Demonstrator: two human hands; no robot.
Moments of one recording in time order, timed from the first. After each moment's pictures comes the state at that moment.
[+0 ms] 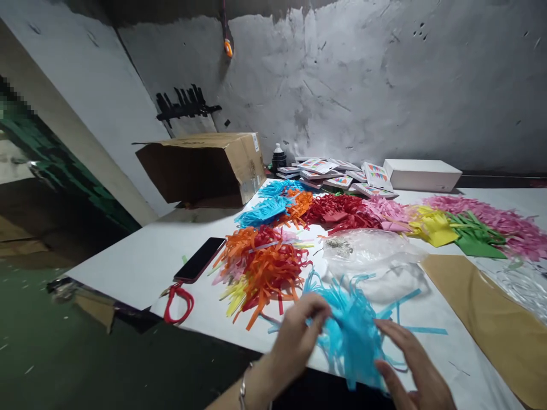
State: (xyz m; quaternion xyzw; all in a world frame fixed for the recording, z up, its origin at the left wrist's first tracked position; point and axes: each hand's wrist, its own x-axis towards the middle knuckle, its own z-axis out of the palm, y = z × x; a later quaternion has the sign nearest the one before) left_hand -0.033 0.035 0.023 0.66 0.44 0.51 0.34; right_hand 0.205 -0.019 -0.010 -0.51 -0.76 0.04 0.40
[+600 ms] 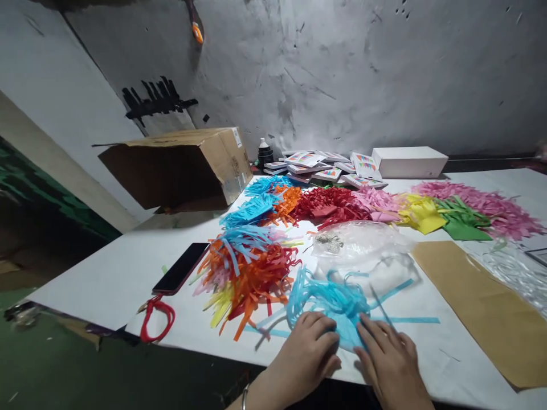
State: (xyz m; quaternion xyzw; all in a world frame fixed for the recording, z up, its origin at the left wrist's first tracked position) left_hand -0.017 0.030 -0.035 0.90 0.35 0.22 0.13; right_hand 0.216 0.010 -0.074 -0.49 -0.80 -0.23 0.26
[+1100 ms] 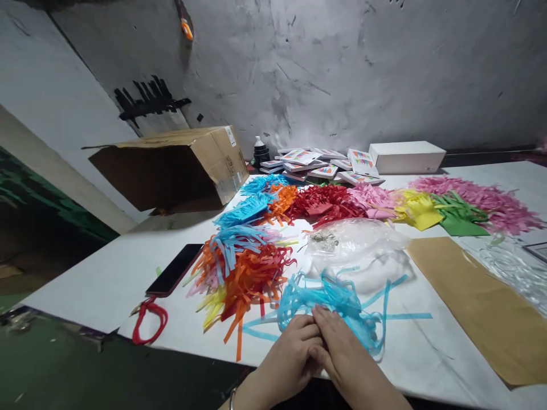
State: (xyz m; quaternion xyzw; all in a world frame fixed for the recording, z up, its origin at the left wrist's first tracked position) left_hand -0.019 0.033 -0.039 0.88 0.31 0.28 0.21; right_hand 0.151 0.025 -0.054 -0.44 -0.88 0.01 0.17
